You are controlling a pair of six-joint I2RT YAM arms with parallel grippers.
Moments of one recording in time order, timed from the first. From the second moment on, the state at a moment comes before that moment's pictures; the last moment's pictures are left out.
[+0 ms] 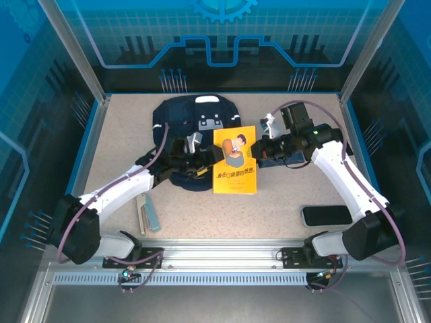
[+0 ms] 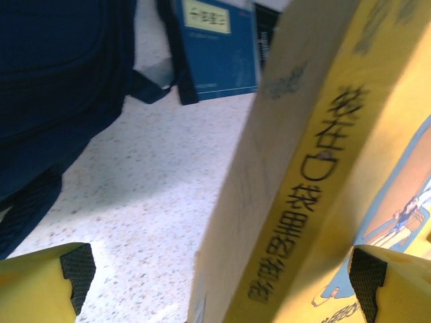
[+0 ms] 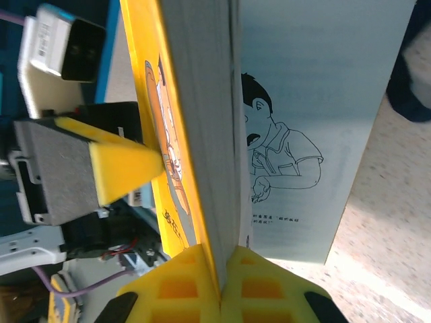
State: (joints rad) left arm -0.50 1.35 0.88 -0.13 0.54 -0.96; right arm 0.34 1.38 1.35 -0.96 -0.66 0.36
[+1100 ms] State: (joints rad) left arm -0.47 1.32 0.83 0.26 0.29 -1.27; right arm 0.23 1.24 0.98 -0.36 -0.82 1.00
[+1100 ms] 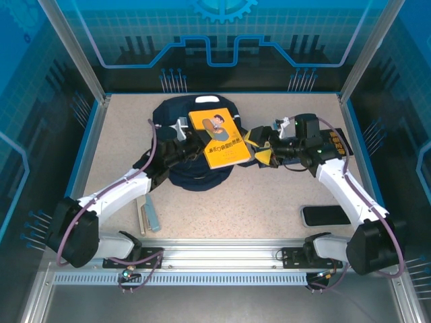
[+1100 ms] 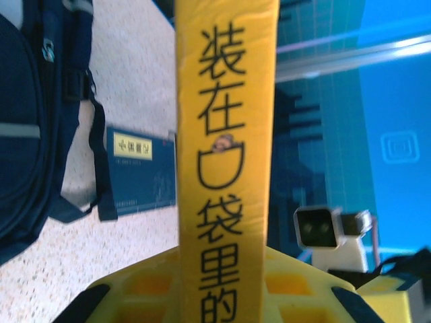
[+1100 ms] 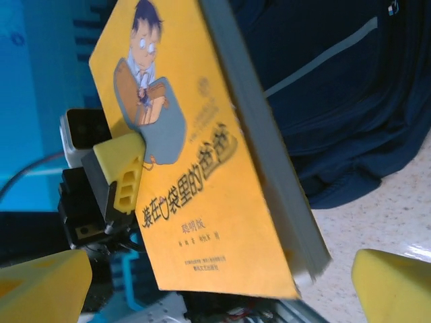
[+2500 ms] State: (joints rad) left arm -0.46 1.26 0.93 0.05 0.07 -1.41; right arm 0.49 1.30 1.07 -0.11 -0.38 1.39
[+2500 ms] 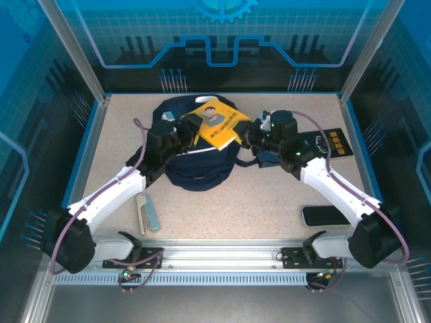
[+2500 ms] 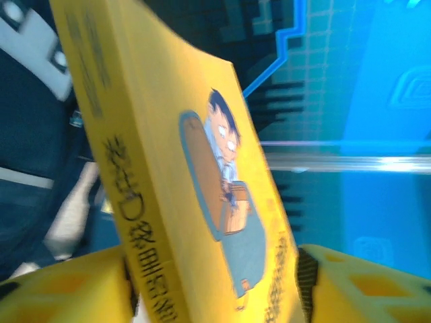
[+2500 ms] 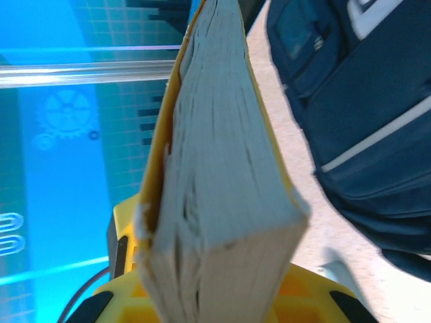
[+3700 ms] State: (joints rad) left arm -0.49 1.98 1.64 -0.95 0.02 -0.02; right arm 0.25 1.09 0.99 -0.74 -0.38 0.95
